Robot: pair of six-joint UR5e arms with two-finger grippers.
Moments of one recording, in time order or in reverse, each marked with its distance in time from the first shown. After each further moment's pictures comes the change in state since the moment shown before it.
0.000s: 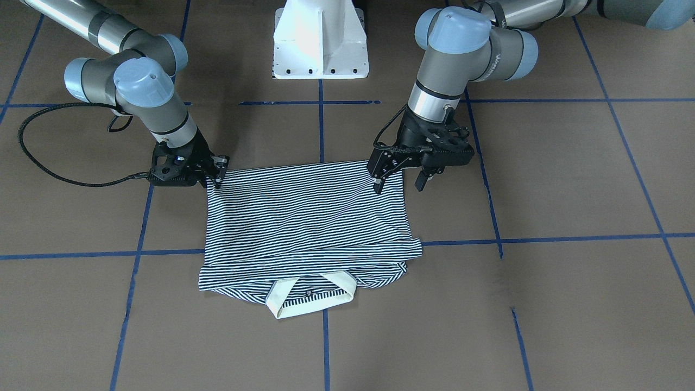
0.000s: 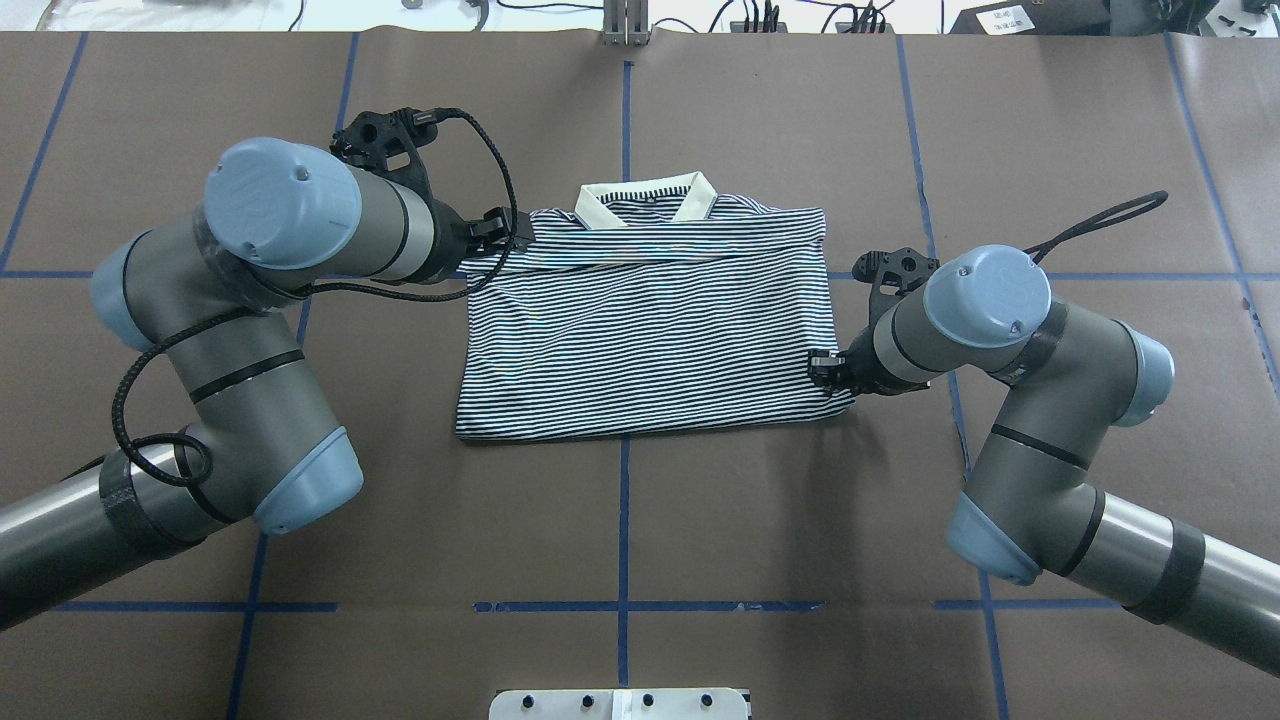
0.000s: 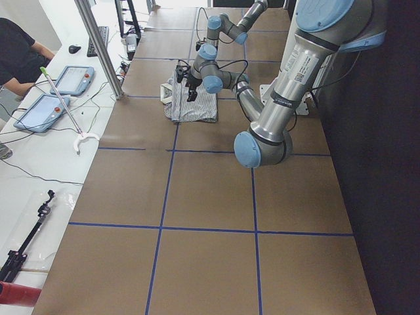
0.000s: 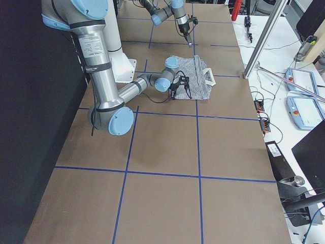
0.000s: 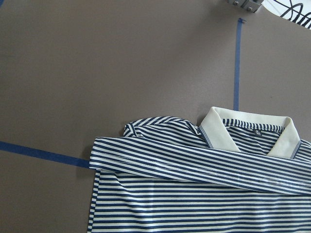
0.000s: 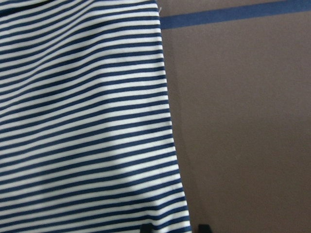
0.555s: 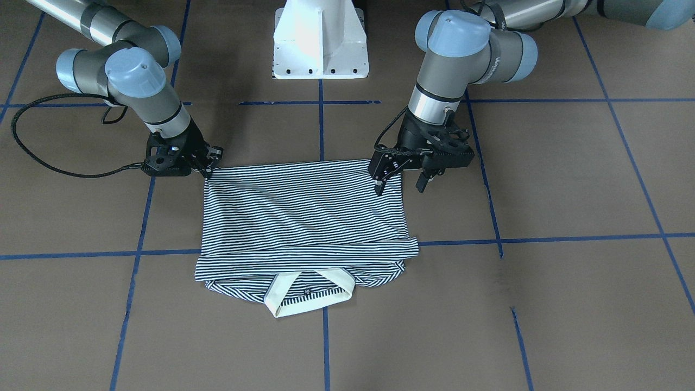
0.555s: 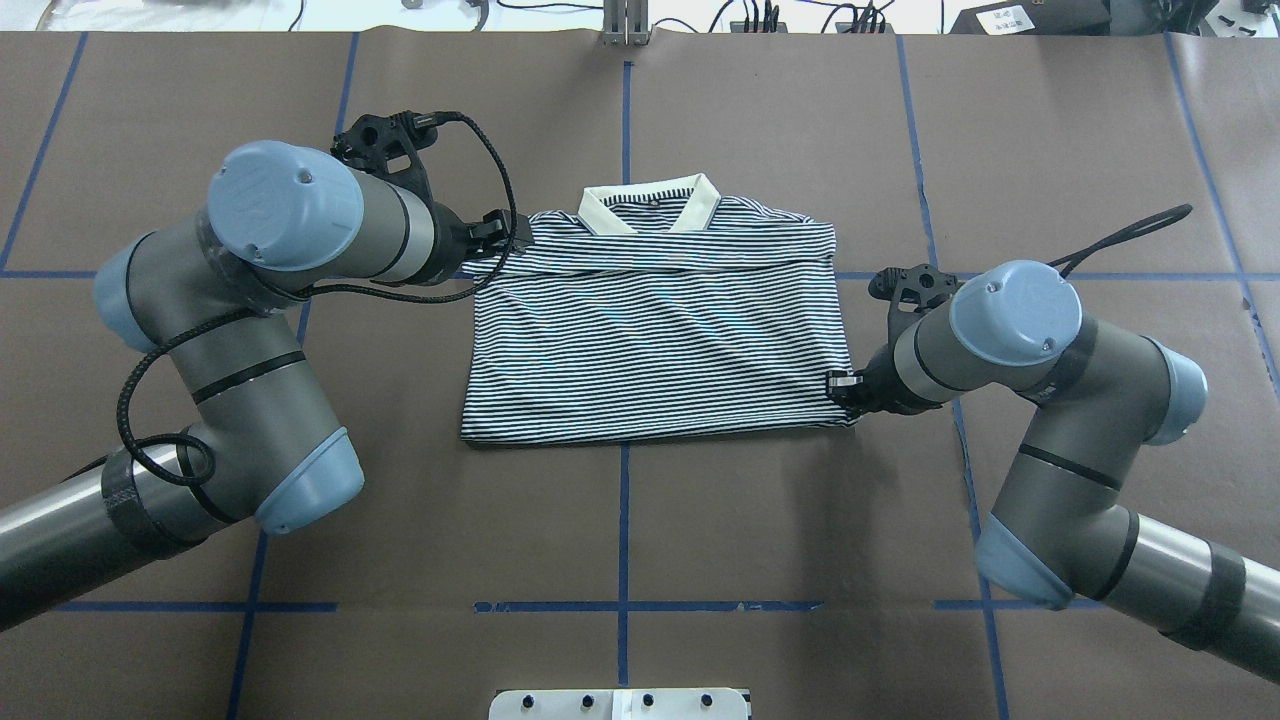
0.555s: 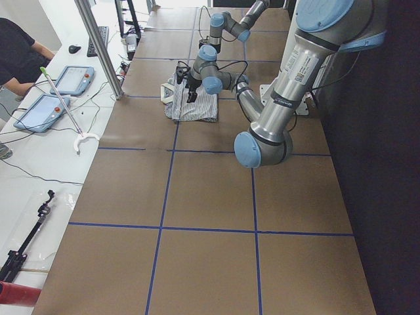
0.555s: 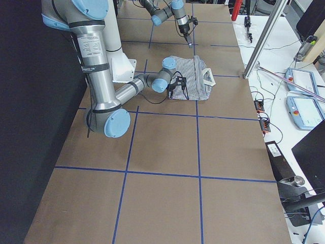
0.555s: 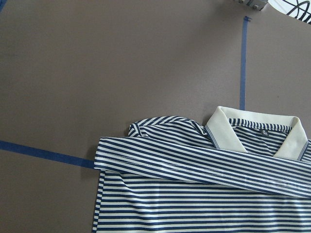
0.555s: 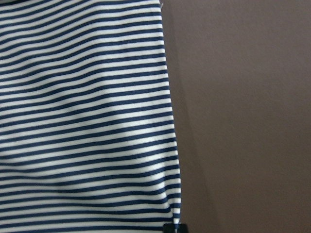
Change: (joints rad) left arm 0.001 0.001 0.004 -0.002 0.001 0.001; right arm -0.027 -0.104 0.101 -0.004 0.016 0.000
